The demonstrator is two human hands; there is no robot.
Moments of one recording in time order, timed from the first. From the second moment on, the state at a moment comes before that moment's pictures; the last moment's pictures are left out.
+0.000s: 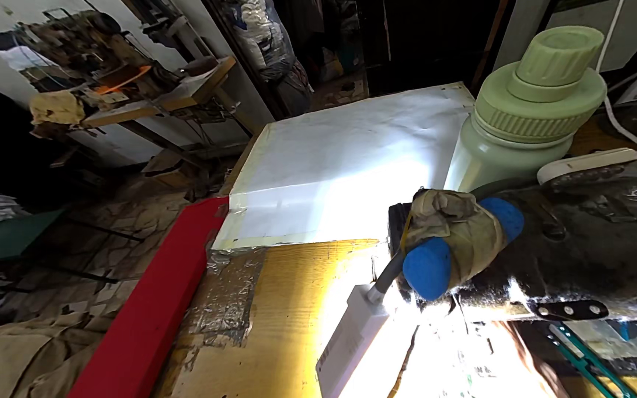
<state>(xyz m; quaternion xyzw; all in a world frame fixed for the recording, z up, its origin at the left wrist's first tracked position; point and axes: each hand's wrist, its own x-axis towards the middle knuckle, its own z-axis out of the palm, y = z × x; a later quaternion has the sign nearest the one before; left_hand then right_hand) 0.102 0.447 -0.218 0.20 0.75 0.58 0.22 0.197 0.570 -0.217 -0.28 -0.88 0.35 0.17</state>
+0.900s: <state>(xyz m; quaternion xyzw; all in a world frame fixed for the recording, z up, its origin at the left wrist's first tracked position) 0.101 0.444 -0.227 0.23 0.78 0.54 0.21 0.187 0.560 -0.230 -0.29 -0.87 0.37 0.12</state>
